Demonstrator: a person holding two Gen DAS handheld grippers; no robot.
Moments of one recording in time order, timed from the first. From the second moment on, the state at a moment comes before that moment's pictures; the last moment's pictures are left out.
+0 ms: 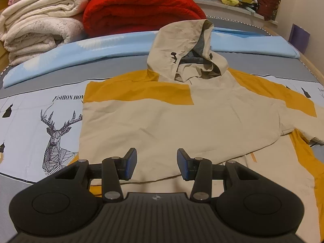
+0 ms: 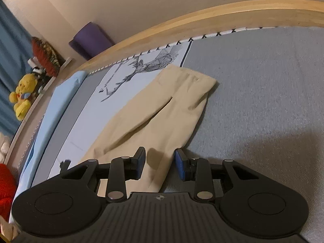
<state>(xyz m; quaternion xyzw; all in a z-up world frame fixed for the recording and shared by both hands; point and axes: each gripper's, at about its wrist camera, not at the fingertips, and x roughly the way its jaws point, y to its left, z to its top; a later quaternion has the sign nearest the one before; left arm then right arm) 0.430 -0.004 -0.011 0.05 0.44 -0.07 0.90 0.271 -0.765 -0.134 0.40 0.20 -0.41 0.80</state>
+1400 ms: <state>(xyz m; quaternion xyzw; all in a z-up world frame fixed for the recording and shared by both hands) 0.441 0.134 0.017 -0.15 0.44 0.00 0.88 0.304 -0.211 0.050 0.05 0.23 0.07 0.97</state>
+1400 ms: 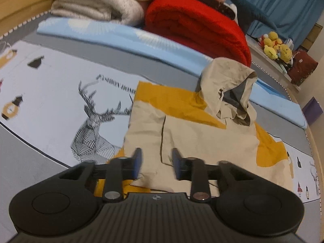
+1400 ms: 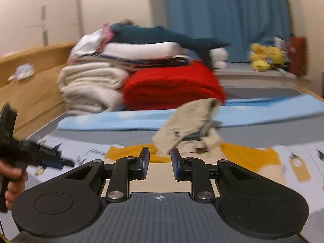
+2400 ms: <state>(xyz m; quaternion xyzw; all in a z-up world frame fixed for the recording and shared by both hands) 0.510 0.122 -0.104 -0.28 0.50 -0.02 0.82 0.375 -0.263 -0.046 0.04 0.37 0.00 0.93</state>
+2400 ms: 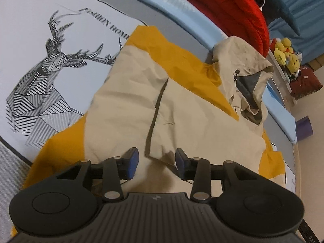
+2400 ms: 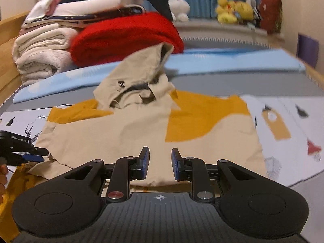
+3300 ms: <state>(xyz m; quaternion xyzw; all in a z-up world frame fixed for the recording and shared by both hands) 0.480 0.105 -0.028 -0.11 0.41 0.07 0.90 0.393 -0.329 -0.094 0.22 0.45 -0.11 0.86</state>
